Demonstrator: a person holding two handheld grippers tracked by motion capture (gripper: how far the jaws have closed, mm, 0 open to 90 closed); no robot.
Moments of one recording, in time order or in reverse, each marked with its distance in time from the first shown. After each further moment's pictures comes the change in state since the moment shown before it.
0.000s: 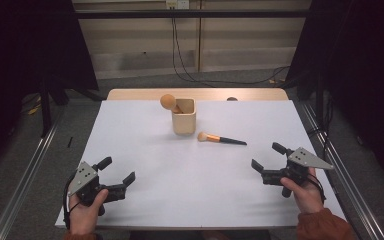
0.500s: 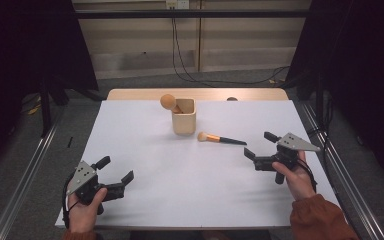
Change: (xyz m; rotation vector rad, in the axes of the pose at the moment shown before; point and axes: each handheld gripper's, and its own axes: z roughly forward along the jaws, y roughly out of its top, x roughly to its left) left arm 0.007 -0.002 0.002 0.005 0.007 -0.002; right arm -0.011 0.015 0.038 0.041 0.021 -0.005
